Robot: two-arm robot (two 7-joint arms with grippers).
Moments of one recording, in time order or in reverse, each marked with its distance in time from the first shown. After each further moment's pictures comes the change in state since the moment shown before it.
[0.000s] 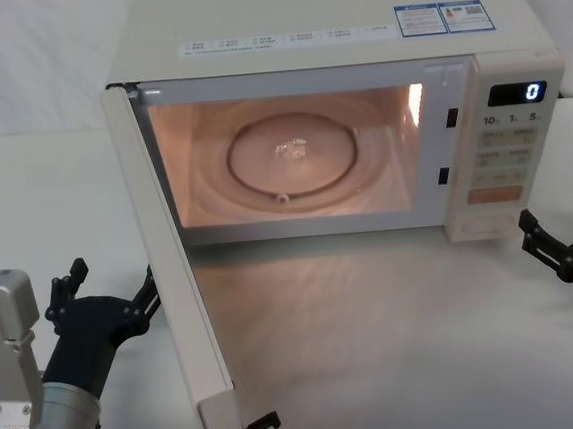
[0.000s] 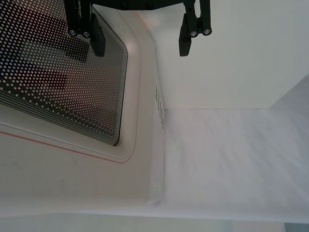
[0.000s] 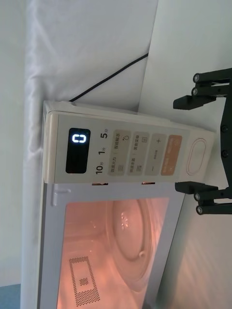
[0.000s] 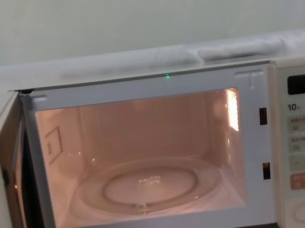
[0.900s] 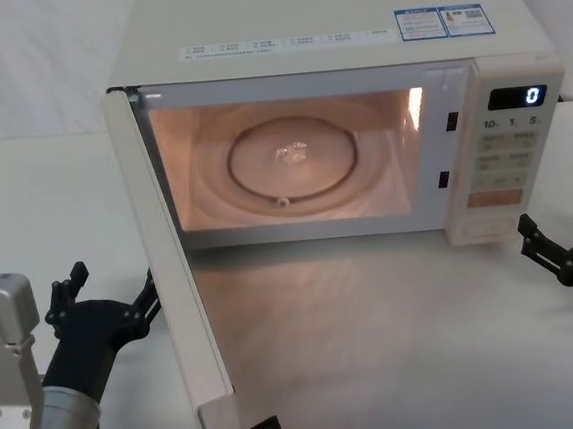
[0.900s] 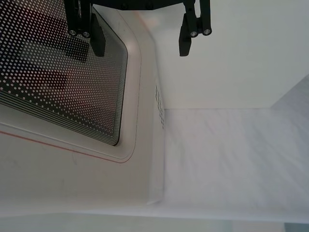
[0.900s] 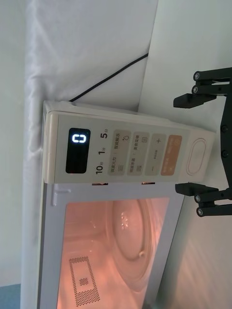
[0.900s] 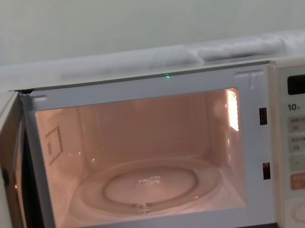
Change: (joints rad) left arm 0.000 0.000 0.000 0.000 0.000 0.000 0.000; right arm 0.000 0.000 0.000 0.000 0.000 0.000 0.000
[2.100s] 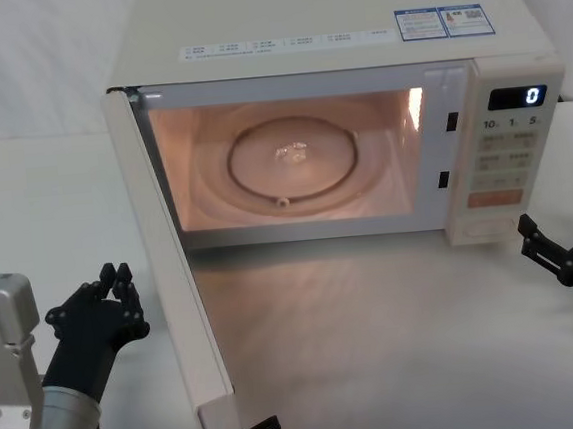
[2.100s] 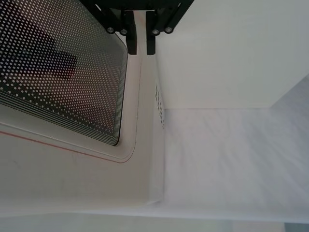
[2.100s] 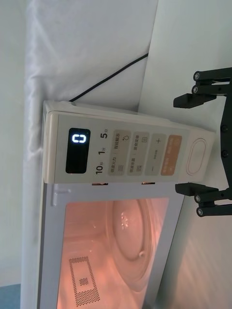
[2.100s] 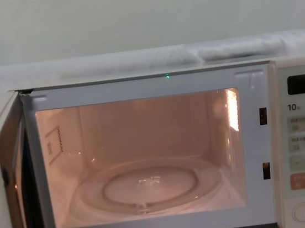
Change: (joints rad) left arm 0.000 0.000 0.000 0.000 0.000 0.000 0.000; right arm 0.000 0.000 0.000 0.000 0.000 0.000 0.000
